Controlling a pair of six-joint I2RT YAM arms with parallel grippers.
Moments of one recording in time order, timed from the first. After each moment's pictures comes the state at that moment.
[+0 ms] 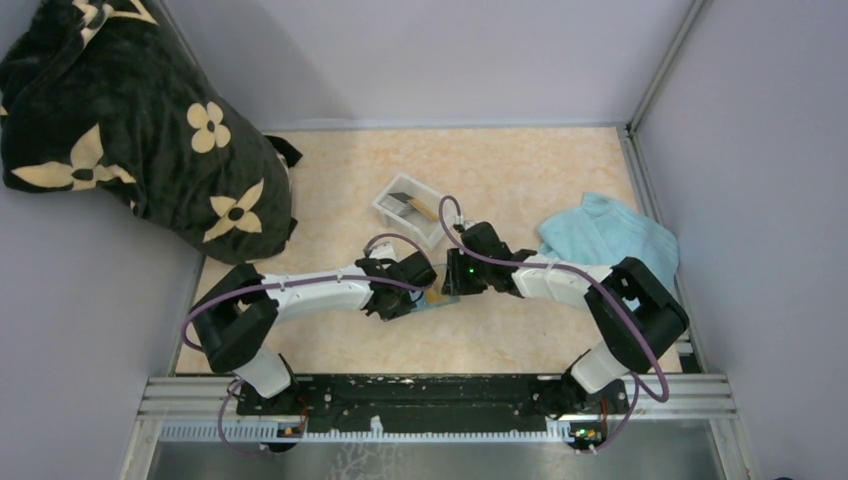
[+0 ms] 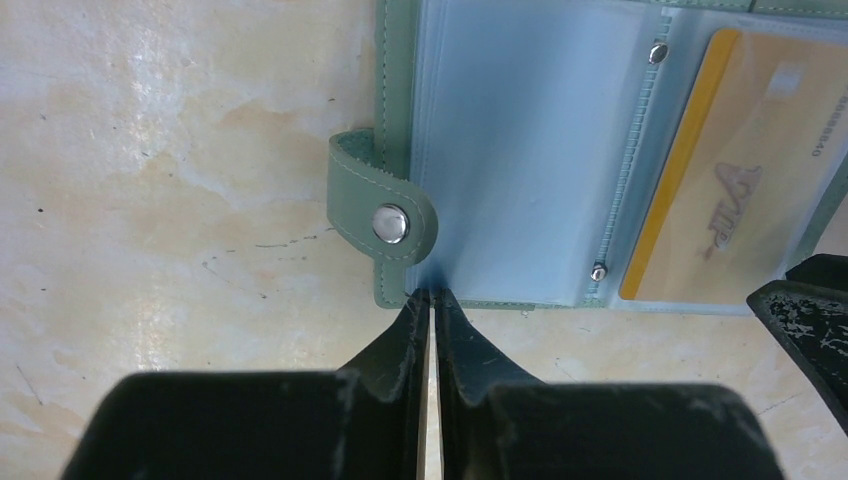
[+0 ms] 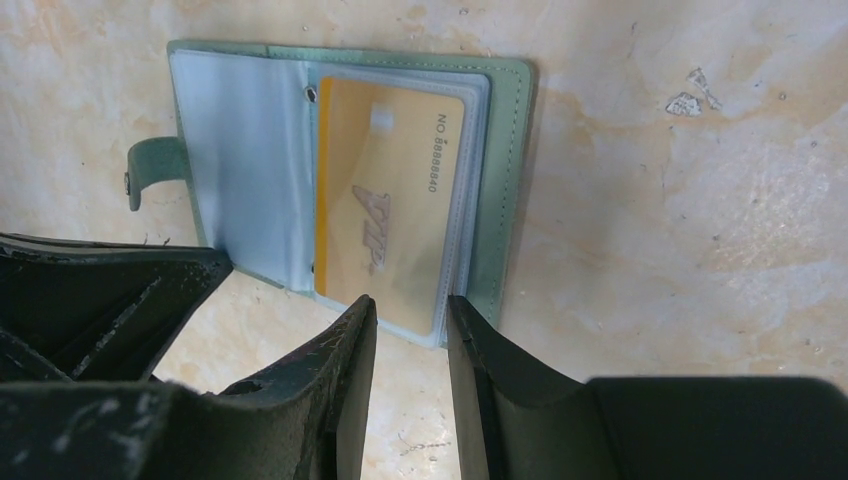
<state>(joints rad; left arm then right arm) -1.00 1.61 0.92 -0.62 -0.39 -1.27 0.70 1.52 0.74 -0.10 -0.17 0.56</state>
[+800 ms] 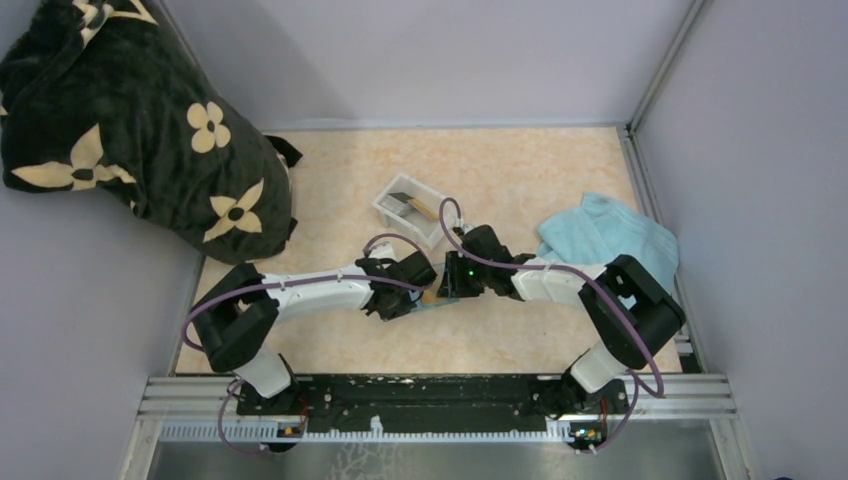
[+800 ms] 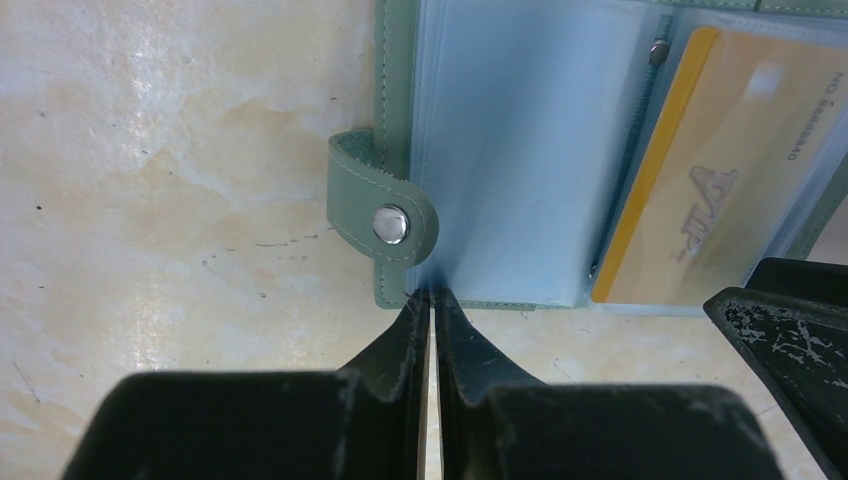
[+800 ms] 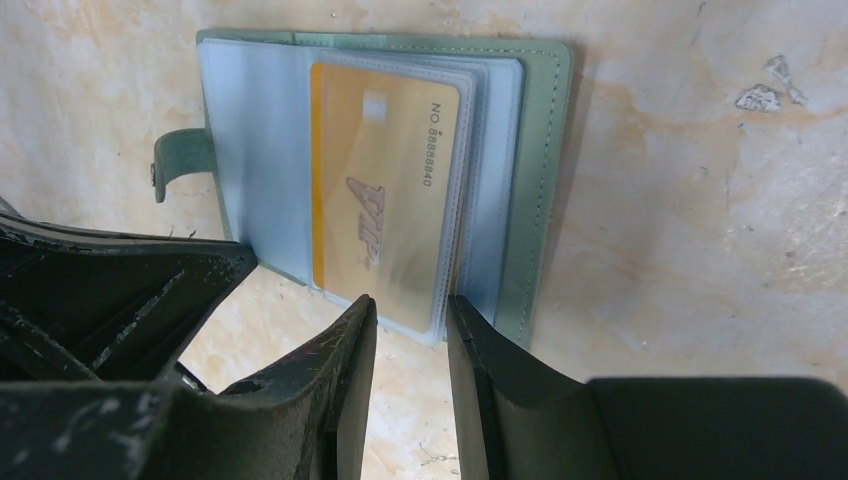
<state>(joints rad) -1.00 1.62 0.92 -0.62 -0.38 -1.28 0.70 1.54 0.70 0.00 -0.23 0.60</state>
